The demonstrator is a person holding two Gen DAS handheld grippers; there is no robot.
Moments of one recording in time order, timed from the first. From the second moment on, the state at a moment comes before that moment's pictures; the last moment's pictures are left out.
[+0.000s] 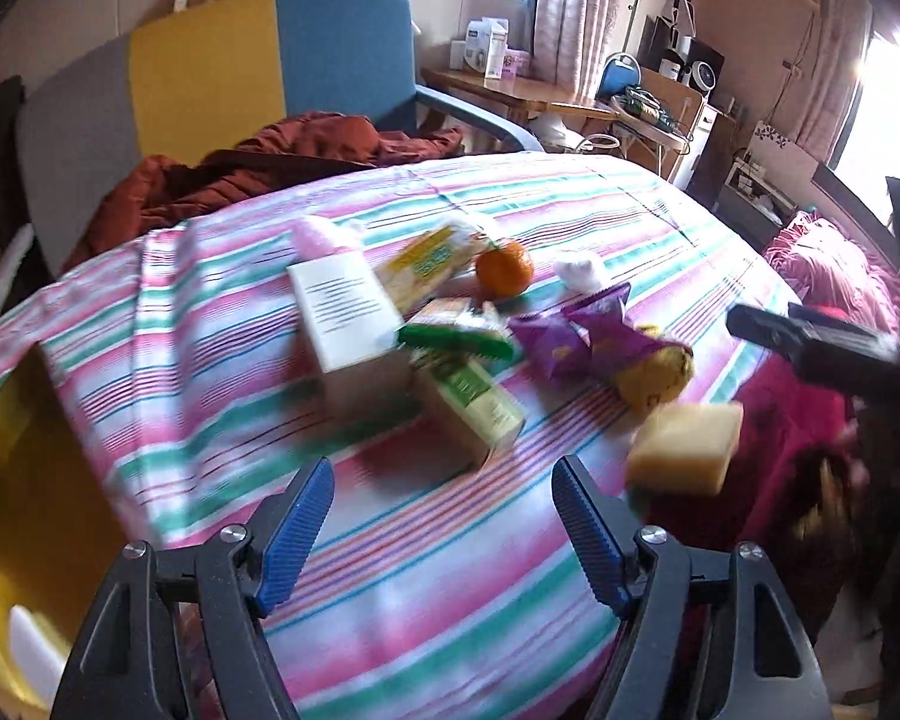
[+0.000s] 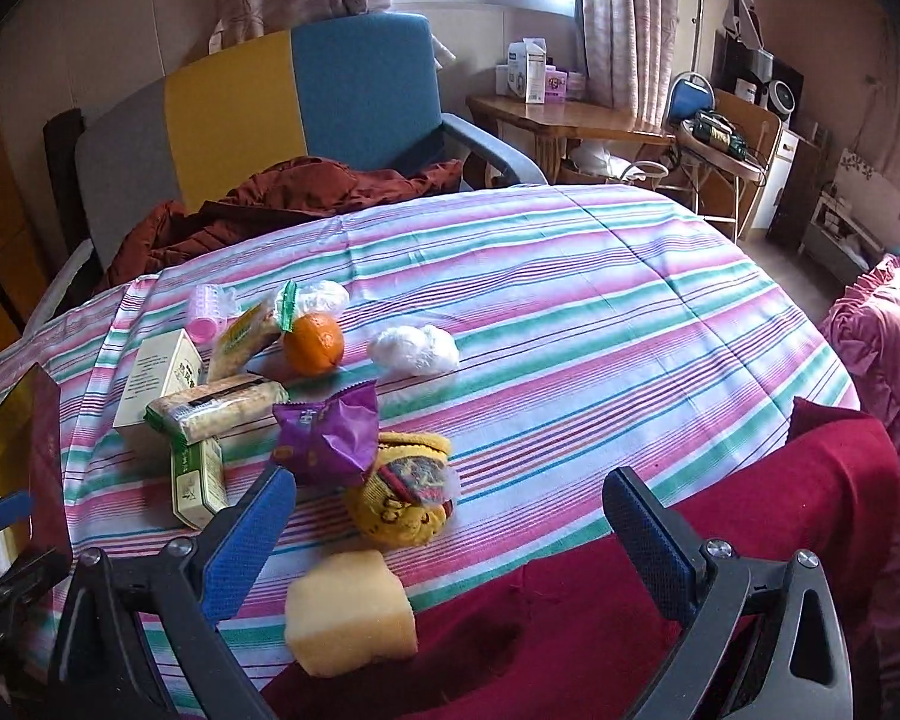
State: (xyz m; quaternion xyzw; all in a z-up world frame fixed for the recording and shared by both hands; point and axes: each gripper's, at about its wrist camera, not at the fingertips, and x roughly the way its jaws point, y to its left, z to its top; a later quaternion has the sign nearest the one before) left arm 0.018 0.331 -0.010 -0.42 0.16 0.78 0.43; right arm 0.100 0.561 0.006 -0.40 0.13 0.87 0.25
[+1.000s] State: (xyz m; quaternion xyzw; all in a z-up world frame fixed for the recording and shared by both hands) left arm 0.016 0.356 -0.079 -0.44 0.21 0.77 0.42; right arm 0.069 0.526 -0.032 -0.55 0.06 0.83 0.07
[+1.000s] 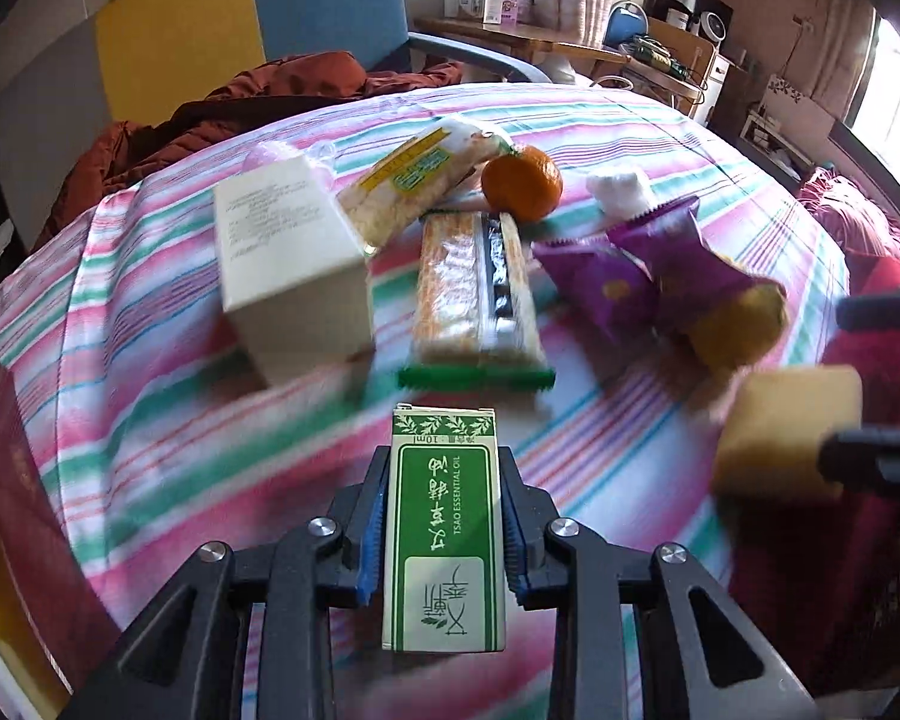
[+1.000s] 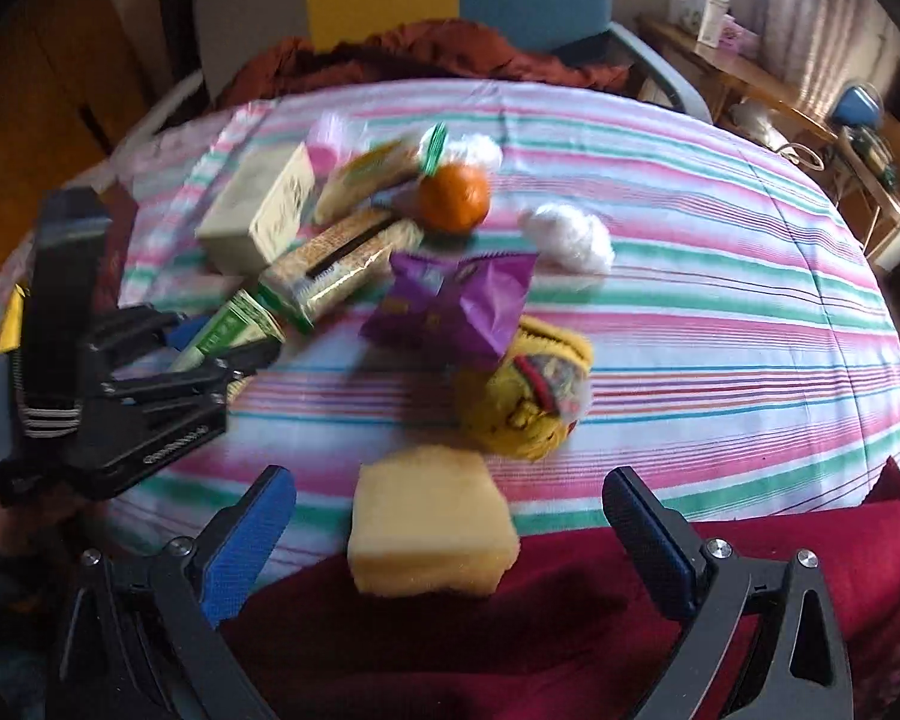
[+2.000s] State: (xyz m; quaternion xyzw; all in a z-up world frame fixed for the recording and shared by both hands) left arm 0.020 0.307 -0.079 -0.44 0.17 0.77 0.42; right arm -0.023 0.550 -0.049 -0.57 0.09 0.80 0.12
